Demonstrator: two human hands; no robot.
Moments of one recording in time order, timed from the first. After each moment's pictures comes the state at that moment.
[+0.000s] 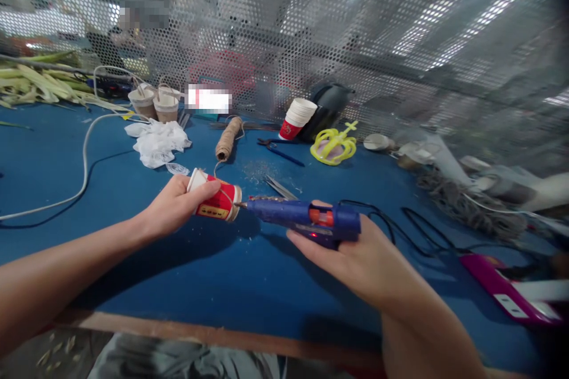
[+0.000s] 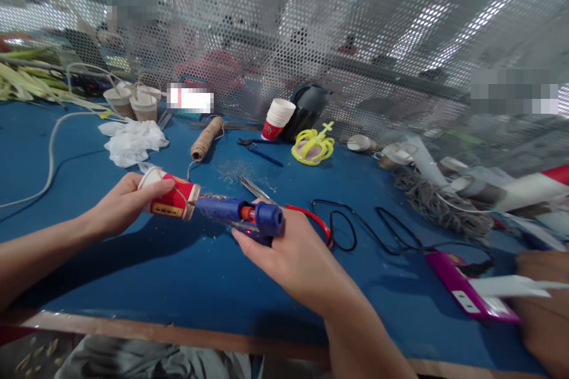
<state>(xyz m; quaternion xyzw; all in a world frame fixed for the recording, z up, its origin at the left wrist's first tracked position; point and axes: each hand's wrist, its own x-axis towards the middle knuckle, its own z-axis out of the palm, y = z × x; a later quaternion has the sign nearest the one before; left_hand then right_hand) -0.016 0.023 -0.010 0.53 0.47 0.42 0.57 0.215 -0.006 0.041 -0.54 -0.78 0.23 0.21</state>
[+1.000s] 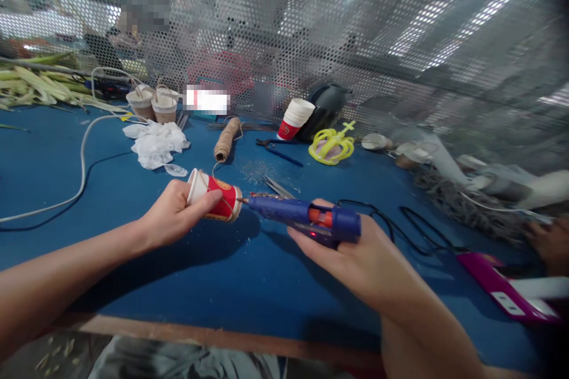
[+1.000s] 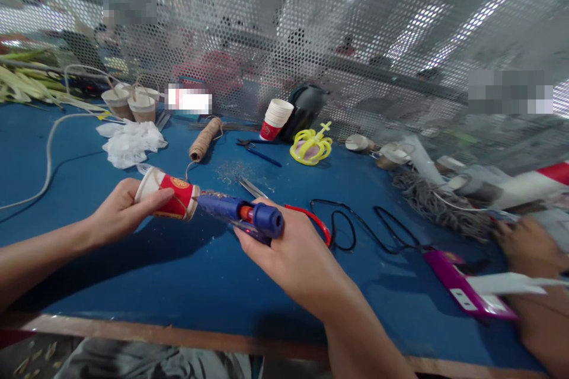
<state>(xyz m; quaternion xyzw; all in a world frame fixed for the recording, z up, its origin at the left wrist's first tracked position) -0.017 0.016 -0.011 0.69 0.46 0.39 0.40 0.217 -0.008 0.040 -0.55 -0.78 0.19 0.22</state>
